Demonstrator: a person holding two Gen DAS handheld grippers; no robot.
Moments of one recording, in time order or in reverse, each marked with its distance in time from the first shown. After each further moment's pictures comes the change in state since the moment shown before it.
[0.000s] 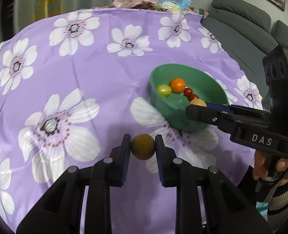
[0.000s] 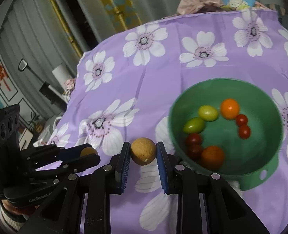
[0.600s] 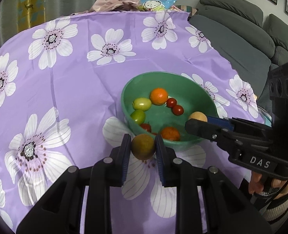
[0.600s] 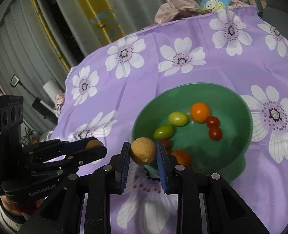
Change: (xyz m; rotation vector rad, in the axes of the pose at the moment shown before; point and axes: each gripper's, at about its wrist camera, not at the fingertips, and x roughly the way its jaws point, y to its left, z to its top) left arm 0.030 -0.038 0.037 0.052 -0.004 -0.048; right arm -0.027 -0.046 0.005 0.069 -0.065 -0.053
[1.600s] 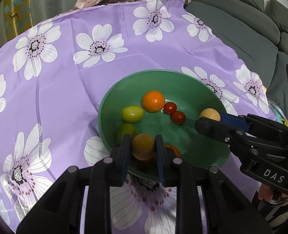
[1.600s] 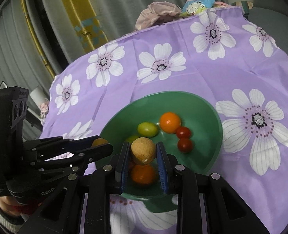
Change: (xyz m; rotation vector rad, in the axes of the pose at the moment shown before) left arm 0.063 -0.026 0.030 0.077 0.060 0.038; right arm 0.006 -0.040 0.013 0.016 -0.040 -0.090
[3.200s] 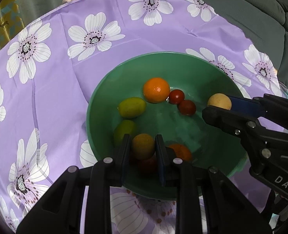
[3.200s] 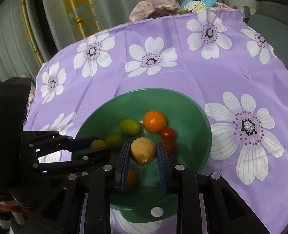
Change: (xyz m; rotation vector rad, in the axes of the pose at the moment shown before) left arm 0.036 -0.008 0.007 0.080 0.107 0.068; right arm 0.013 -0.006 0.009 -0.066 0.067 -0.099
